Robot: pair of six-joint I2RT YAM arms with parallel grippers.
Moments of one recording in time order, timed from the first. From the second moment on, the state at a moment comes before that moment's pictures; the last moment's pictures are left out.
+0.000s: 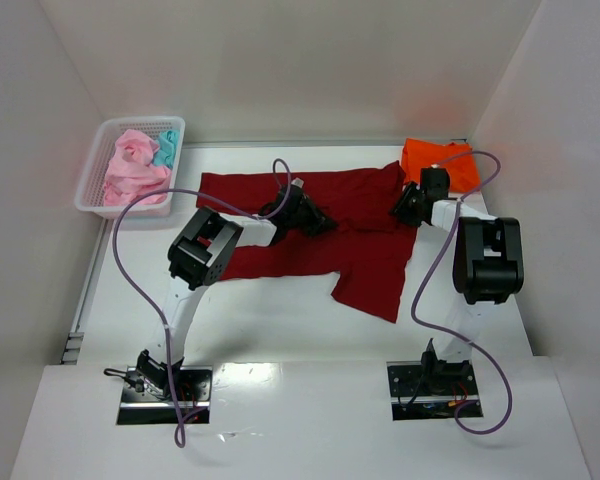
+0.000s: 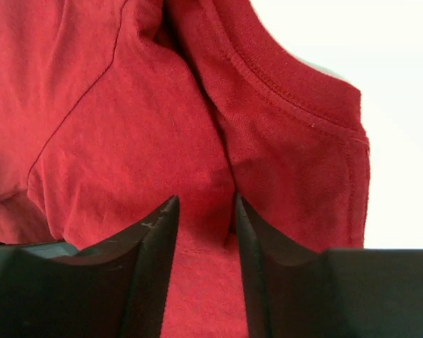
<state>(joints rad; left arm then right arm) -0.56 2.32 1.45 0.35 0.31 -1.21 -0.04 1.84 1.11 -0.09 -0.14 0.54</state>
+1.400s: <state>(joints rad) -0.54 2.27 1.47 0.26 0.50 -1.10 -0.06 1.81 1.14 -0.22 -0.13 0.55</state>
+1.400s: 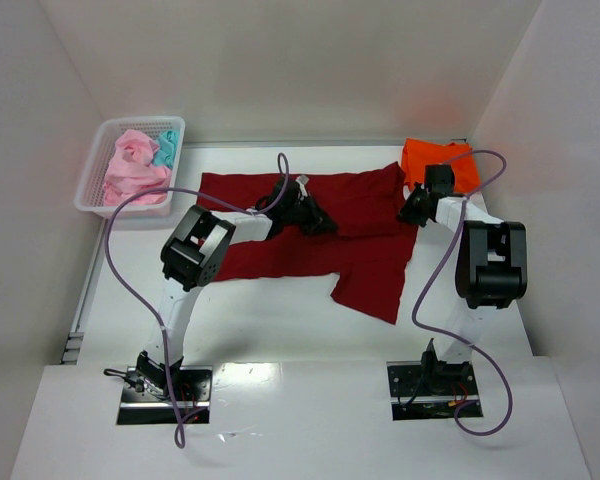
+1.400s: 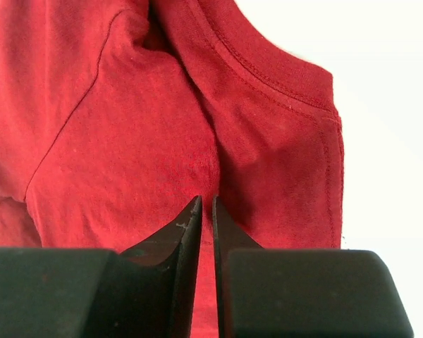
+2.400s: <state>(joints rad) -0.12 2.15 1.70 -0.04 0.23 -0.54 -0.06 2.12 1.52 -0.14 -0.27 0.48</state>
